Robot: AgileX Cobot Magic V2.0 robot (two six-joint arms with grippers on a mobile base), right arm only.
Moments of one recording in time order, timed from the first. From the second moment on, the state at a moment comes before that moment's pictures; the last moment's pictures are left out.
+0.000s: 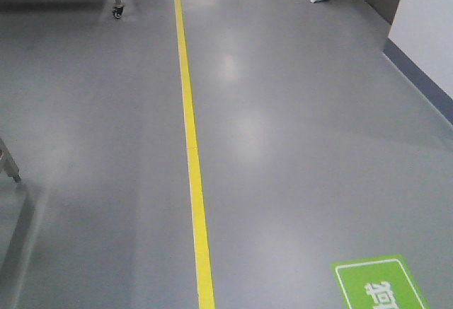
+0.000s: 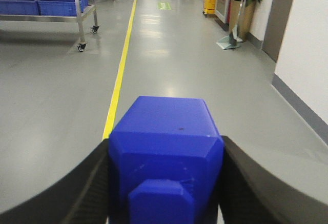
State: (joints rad) arm 0.12 0.04 -0.40 -0.15 0.65 0.09
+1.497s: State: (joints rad) arm 0.12 0.04 -0.40 -0.15 0.65 0.09
